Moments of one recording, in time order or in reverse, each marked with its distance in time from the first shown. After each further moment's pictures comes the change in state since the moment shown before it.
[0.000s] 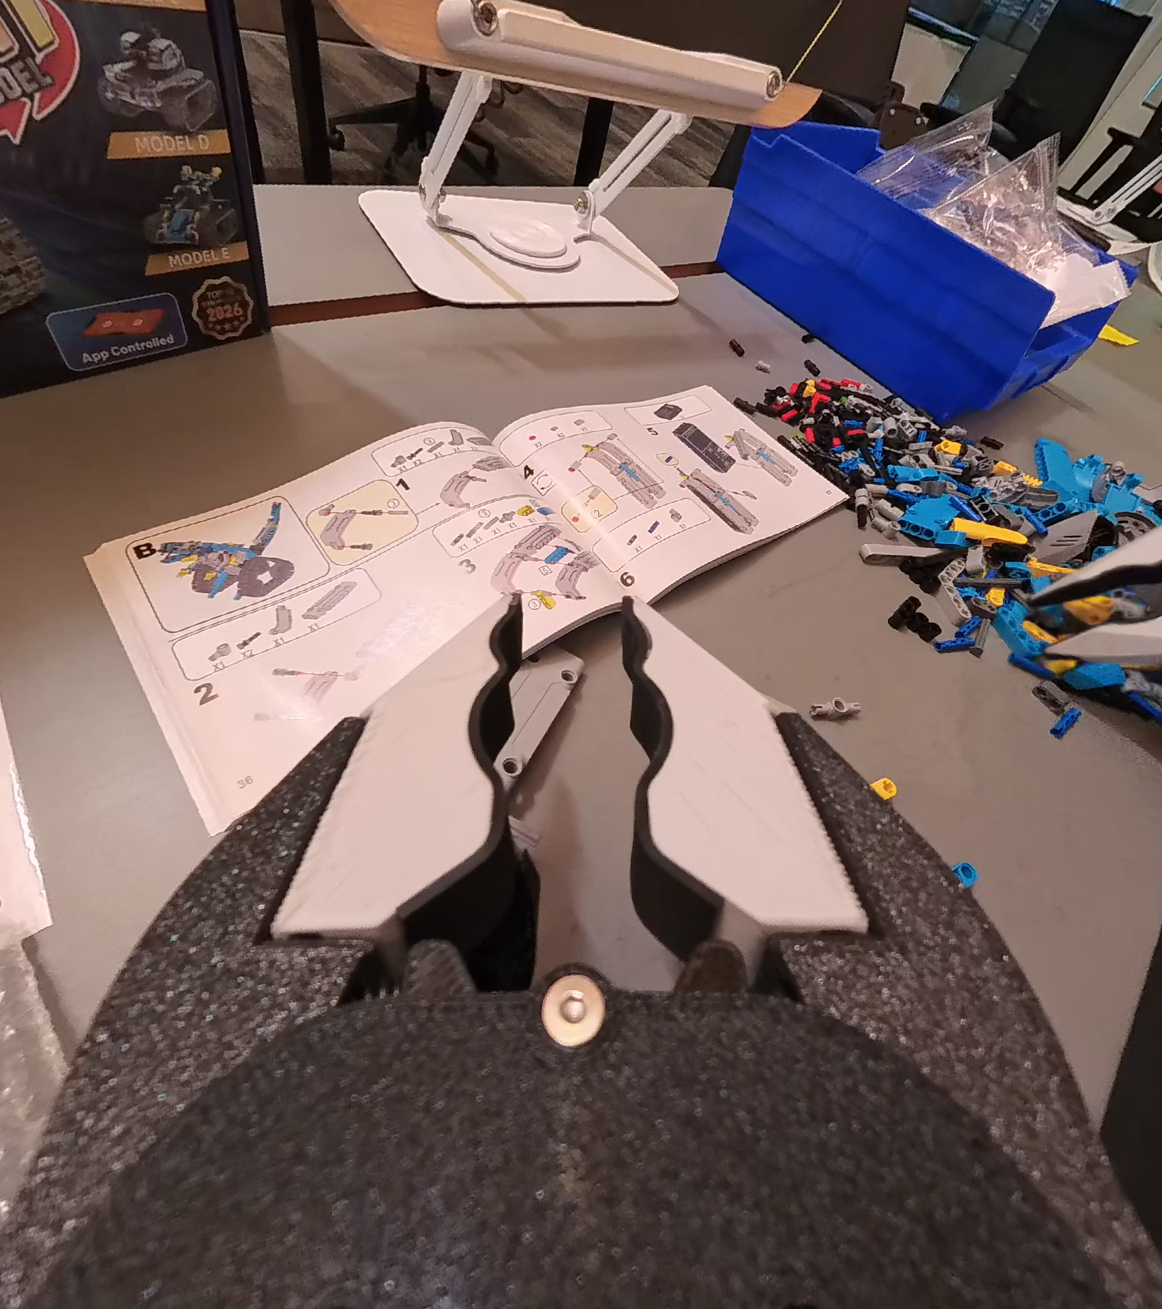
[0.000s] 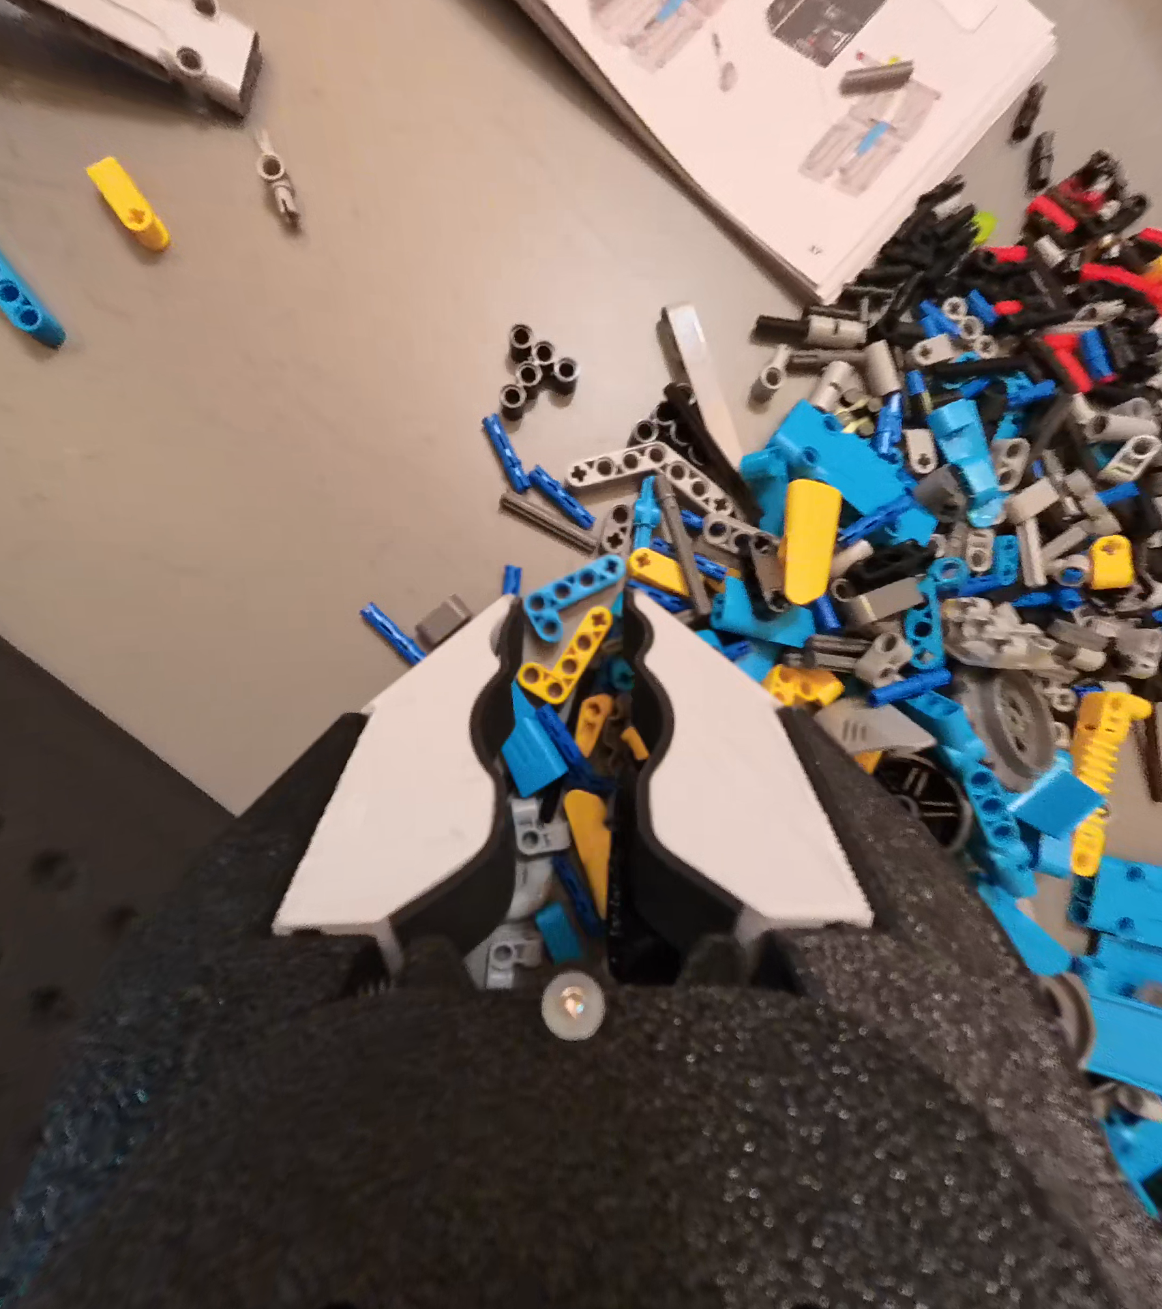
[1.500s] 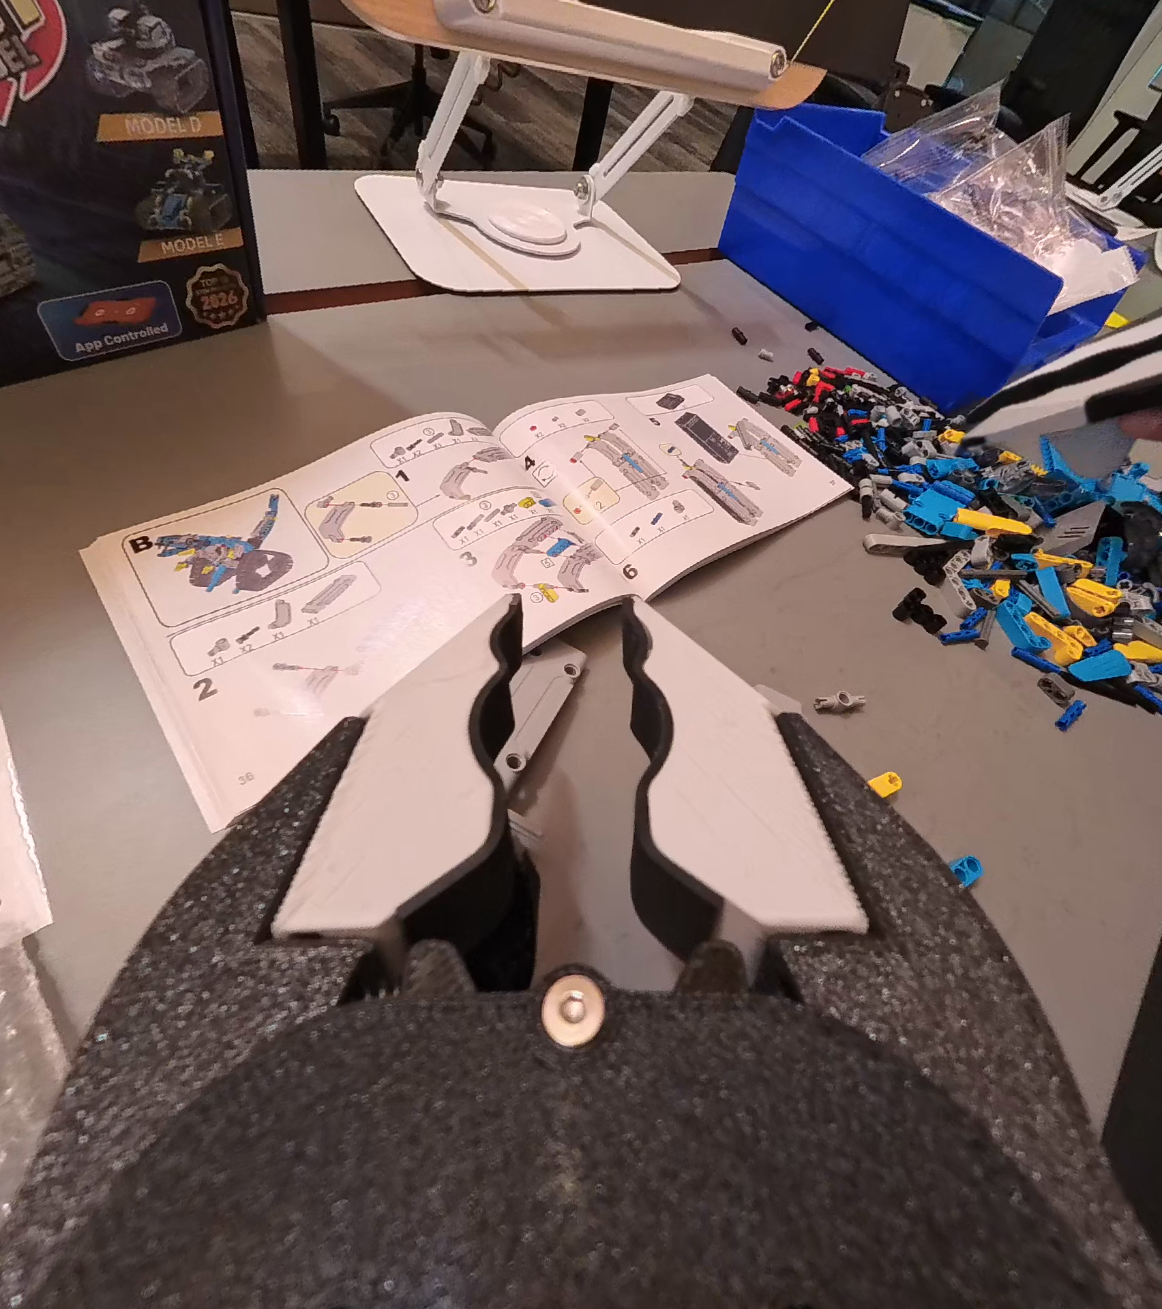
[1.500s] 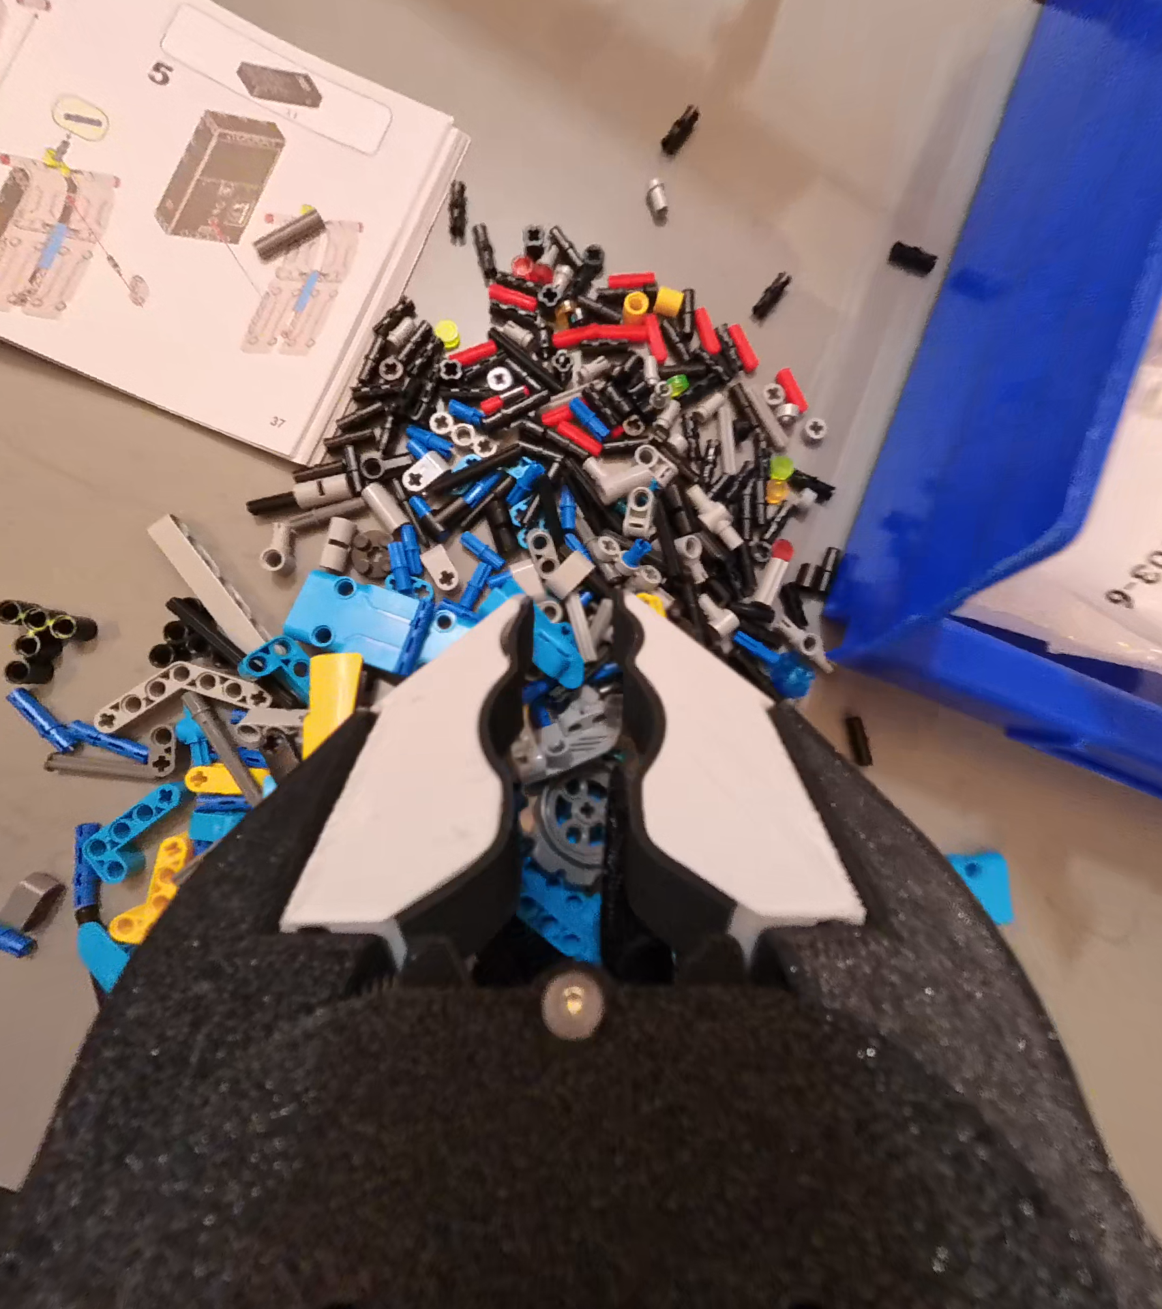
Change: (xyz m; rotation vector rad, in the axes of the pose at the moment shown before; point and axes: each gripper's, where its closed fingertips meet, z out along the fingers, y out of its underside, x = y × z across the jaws) left arm -0.001 0.003 0.001 -0.014 0.002 0.002; right arm 0.144 -0.021 0.012 -0.007 0.182 0.283
